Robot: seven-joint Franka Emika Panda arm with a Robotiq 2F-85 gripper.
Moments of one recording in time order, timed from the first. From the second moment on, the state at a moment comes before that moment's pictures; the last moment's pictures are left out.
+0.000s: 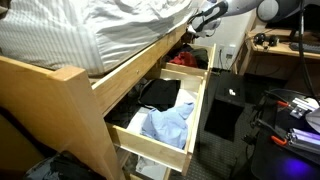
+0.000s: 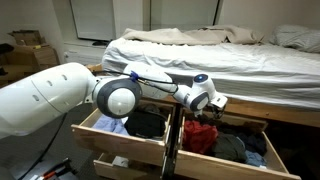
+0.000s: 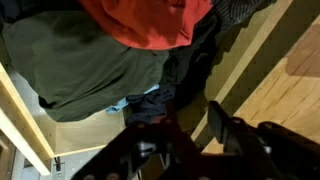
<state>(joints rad) -0.32 1.24 -0.28 -0.89 0.20 2.75 0.65</state>
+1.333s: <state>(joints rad) -0.33 1.38 -0.22 -0.82 0.19 2.40 0.65</state>
